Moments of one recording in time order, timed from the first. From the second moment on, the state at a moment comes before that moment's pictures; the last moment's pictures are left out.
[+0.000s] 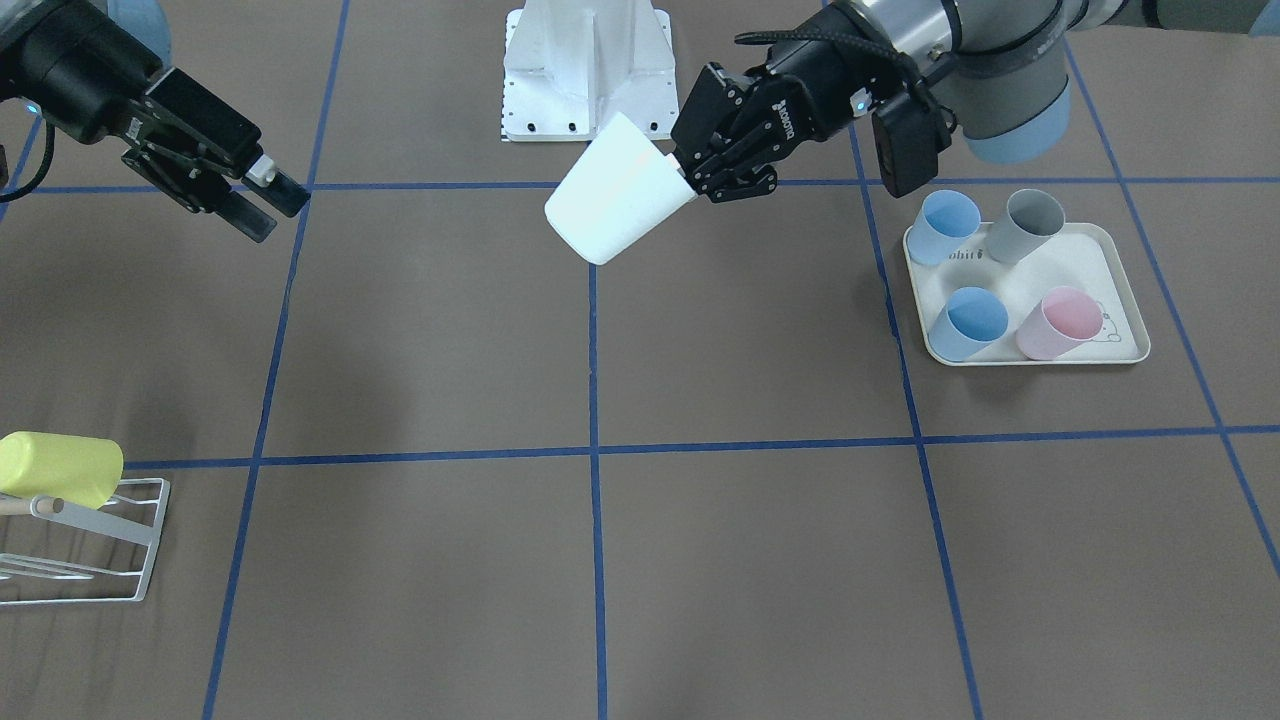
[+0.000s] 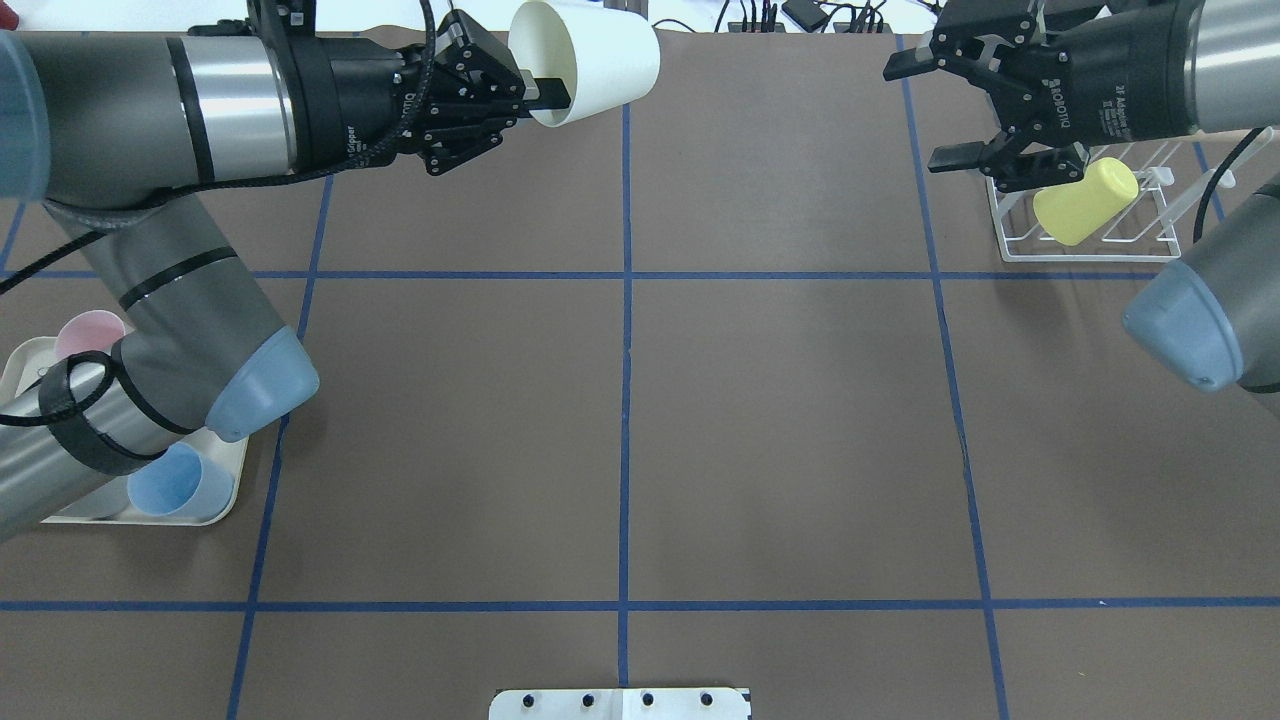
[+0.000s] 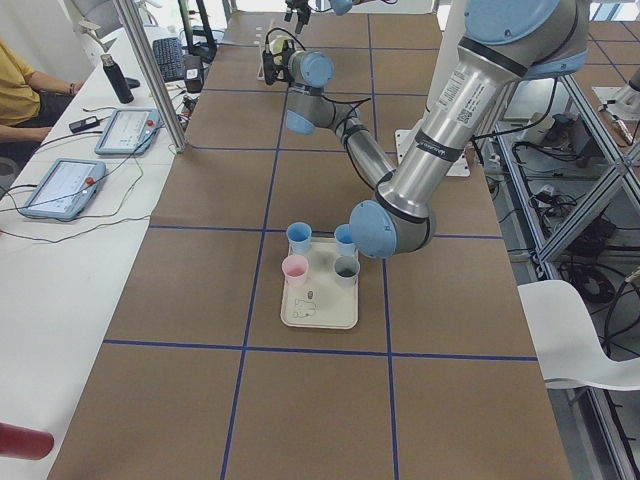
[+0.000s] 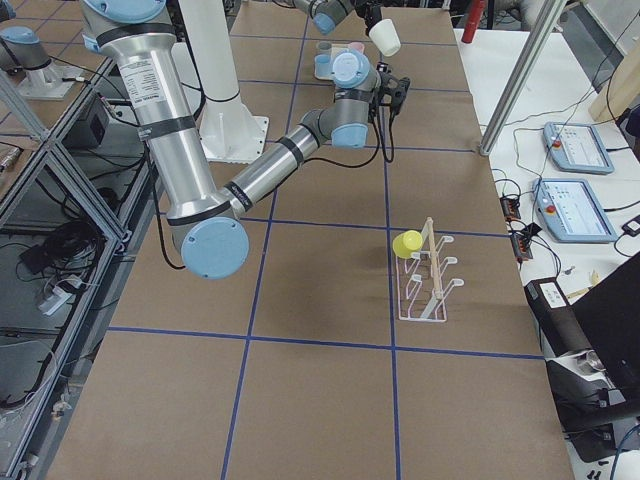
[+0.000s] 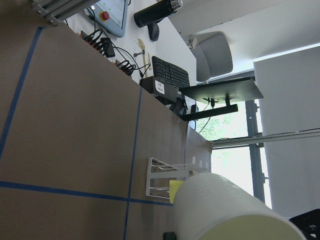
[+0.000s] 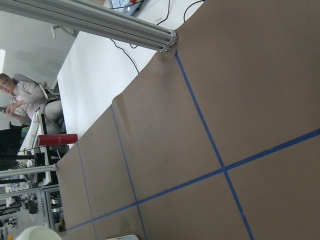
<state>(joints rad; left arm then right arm) -0.78 -2.15 -1.75 -2.78 -1.88 -1.91 1.03 -1.24 1.95 -0.71 2.22 1.91</state>
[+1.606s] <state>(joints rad) -0.64 -2.22 -1.54 -3.24 -1.64 -2.09 0.73 -1.21 1.93 -0.31 1.64 2.38</state>
